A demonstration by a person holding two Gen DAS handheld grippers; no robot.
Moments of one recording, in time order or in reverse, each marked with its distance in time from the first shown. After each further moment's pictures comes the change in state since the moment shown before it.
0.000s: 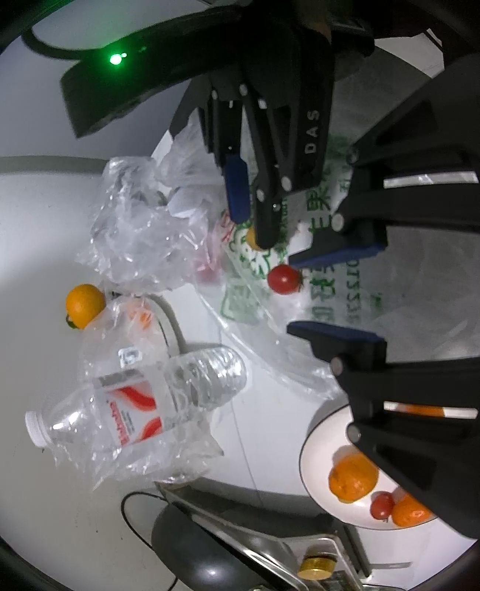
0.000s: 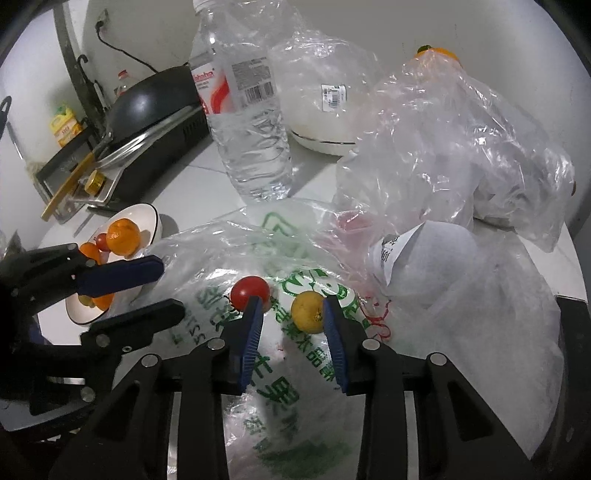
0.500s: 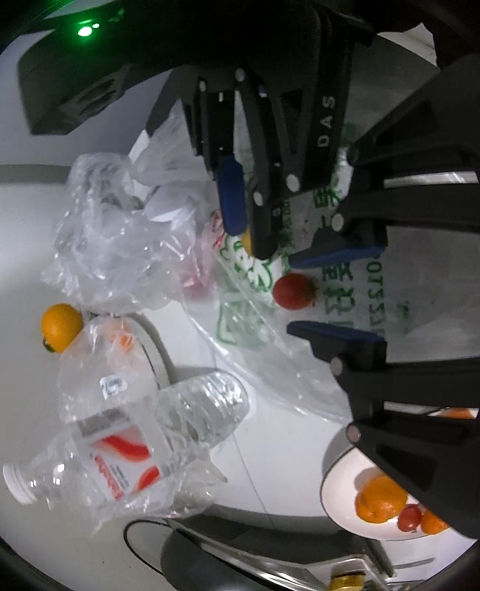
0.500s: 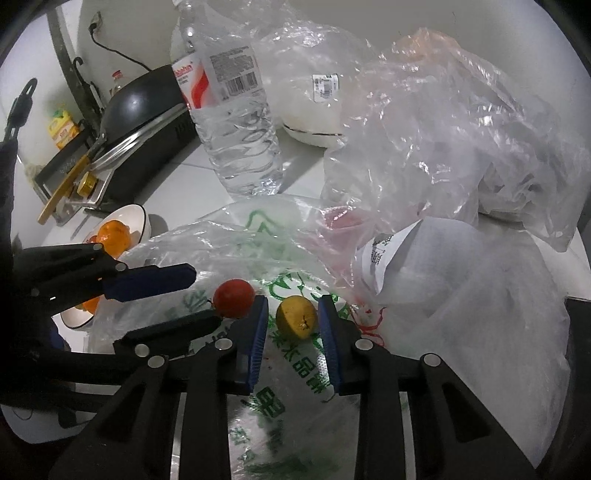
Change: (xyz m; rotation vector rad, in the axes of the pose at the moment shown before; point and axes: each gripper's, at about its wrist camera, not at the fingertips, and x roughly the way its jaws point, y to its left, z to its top) left arm 0.039 -0.010 0.013 0.068 0.088 -0.030; right arm 0.014 -0.012 0.002 0.016 0.025 0.013
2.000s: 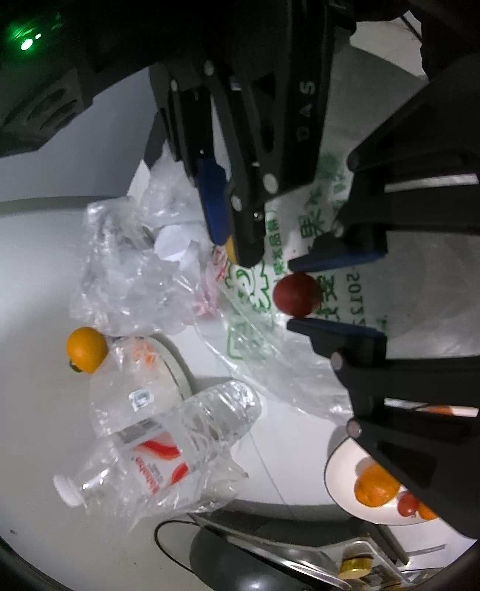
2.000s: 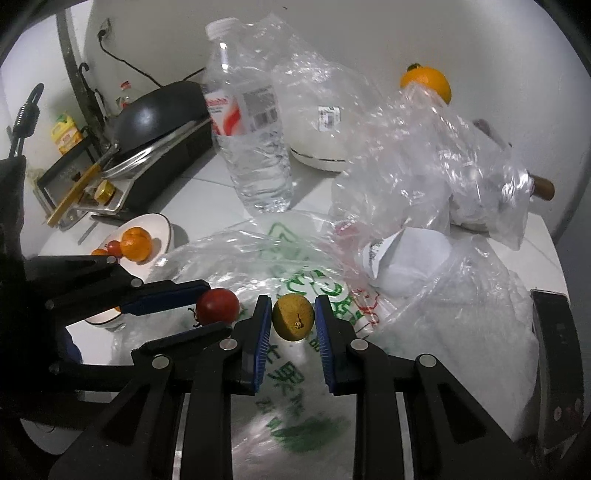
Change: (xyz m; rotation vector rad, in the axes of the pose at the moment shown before) left arm -0.043 -0.020 -0.014 0.074 -0.075 -0.005; right arm -0.046 0.026 -0.008 -0.017 -0.071 -0.045
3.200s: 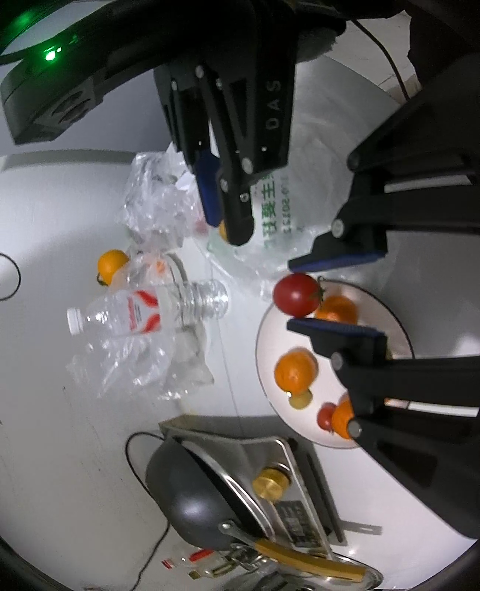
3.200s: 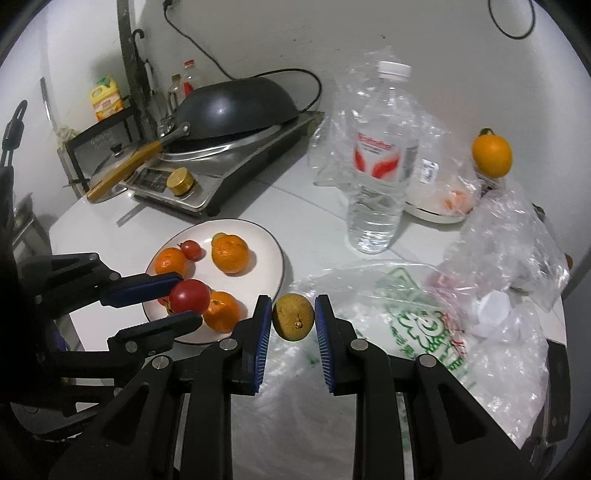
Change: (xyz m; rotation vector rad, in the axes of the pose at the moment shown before) left arm -0.101 0.082 -0.081 -0.167 -0.116 0.107; right arm -0.009 0.129 0.023 -0.182 -0.016 0.016
